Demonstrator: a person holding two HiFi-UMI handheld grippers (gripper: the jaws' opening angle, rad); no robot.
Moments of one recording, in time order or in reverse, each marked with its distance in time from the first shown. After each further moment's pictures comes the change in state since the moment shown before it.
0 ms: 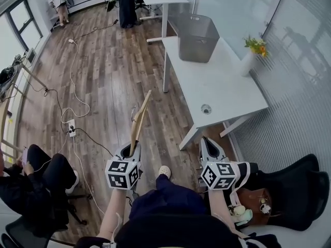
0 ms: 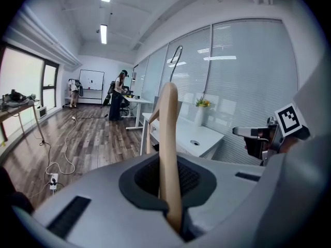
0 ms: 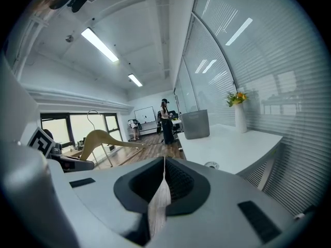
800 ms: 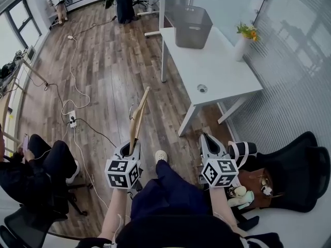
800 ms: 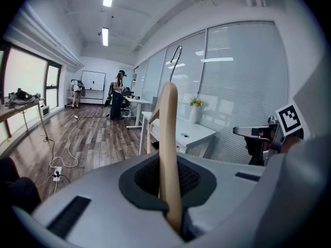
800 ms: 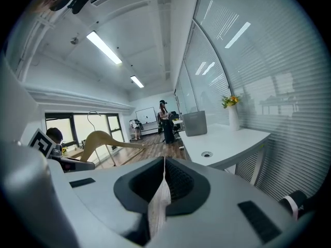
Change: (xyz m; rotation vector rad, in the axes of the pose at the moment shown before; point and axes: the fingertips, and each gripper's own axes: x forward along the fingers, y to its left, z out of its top) left arm -0.095 -0.046 -0.053 -0.007 -0.011 0.003; right arm -0.109 0.031 -0.031 -0.004 -0.009 0.002
